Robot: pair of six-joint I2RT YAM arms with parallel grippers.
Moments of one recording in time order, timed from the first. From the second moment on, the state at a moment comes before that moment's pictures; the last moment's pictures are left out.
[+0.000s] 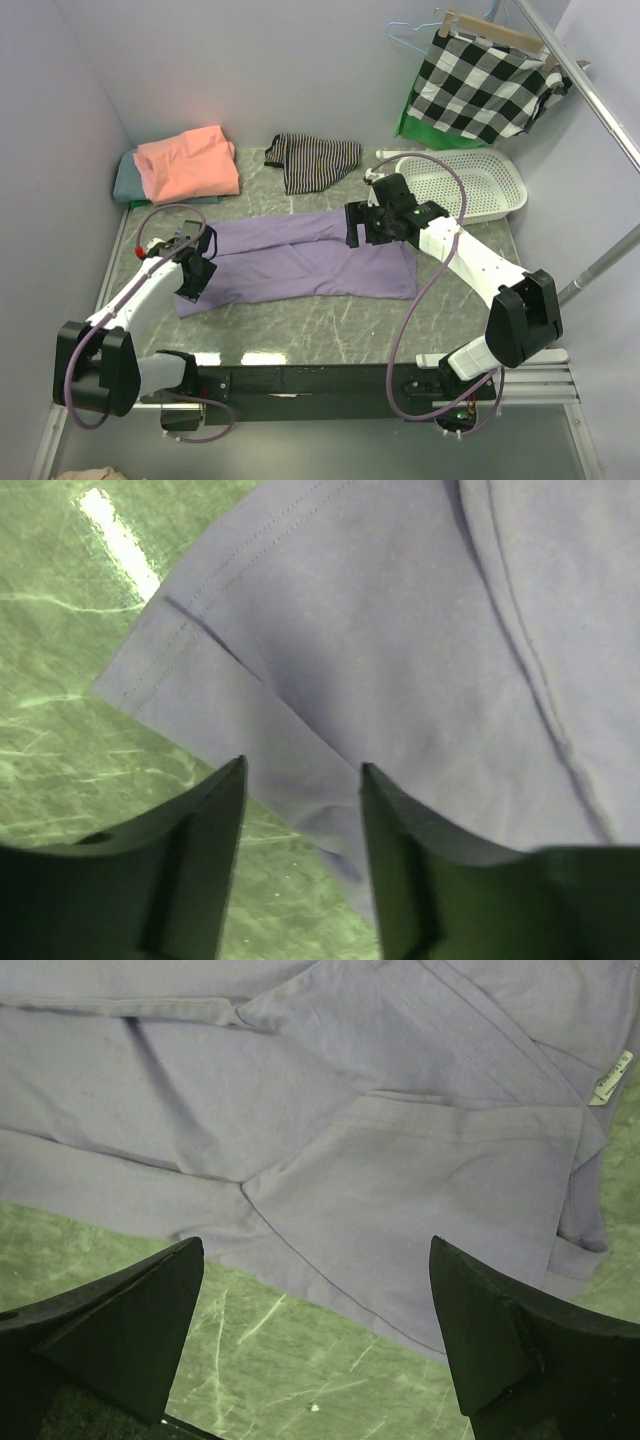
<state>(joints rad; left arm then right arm) -0.18 1.20 0.75 -0.82 -0.40 -1.30 0.49 1.48 1.17 -0.58 -0.04 0.28</state>
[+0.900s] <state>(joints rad) -0.18 1.34 0.70 -0.71 -0.35 -1.28 0.49 1.50 1.17 -0.58 -0.04 0.27</state>
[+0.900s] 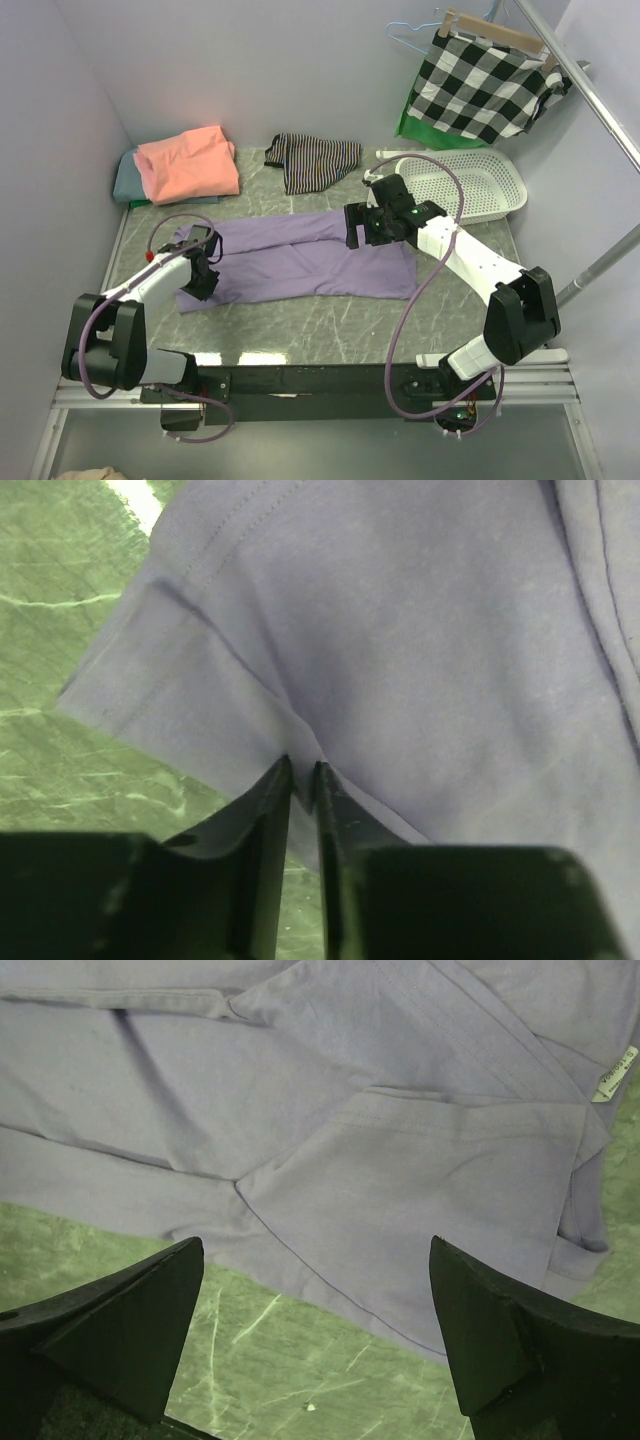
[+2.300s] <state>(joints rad) -0.18 1.80 1.26 -0.89 -0.50 -0.83 0.49 1.55 1.17 -0.58 -0.03 0.27</state>
